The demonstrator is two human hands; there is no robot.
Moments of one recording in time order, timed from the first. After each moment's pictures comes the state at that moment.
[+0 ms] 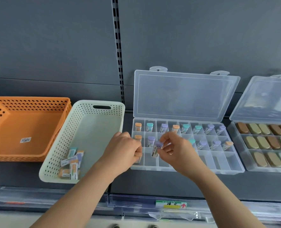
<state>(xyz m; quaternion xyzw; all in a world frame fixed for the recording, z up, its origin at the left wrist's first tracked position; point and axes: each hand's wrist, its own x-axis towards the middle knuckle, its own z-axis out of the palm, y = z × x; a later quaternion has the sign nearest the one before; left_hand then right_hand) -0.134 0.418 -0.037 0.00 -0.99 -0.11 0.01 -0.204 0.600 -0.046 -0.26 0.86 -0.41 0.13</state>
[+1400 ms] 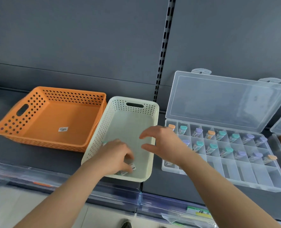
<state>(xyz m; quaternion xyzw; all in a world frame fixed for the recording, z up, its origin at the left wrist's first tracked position) -0.075 0.313 -0.052 0.08 -0.97 -0.19 -0.15 -0.192 0.469 -0.034 -0.47 0.84 -0.24 0.15</state>
